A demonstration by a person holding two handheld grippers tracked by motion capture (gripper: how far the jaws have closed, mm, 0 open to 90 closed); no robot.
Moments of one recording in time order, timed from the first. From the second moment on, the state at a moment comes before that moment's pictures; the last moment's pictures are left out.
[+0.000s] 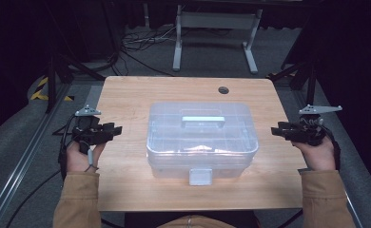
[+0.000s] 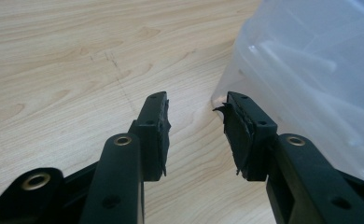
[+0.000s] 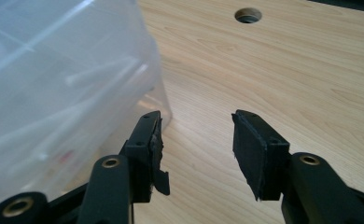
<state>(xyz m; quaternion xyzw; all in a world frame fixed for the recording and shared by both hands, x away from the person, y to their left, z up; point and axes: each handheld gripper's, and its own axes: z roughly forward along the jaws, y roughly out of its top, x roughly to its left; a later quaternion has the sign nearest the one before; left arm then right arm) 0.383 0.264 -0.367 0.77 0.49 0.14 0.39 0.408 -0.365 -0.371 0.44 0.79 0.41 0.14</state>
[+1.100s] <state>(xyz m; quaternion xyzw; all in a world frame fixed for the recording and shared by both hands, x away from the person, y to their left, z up) 0.406 0.270 -0.437 0.77 0.48 0.14 0.39 0.438 -0.382 -0.449 0.45 0.79 0.39 0.15</state>
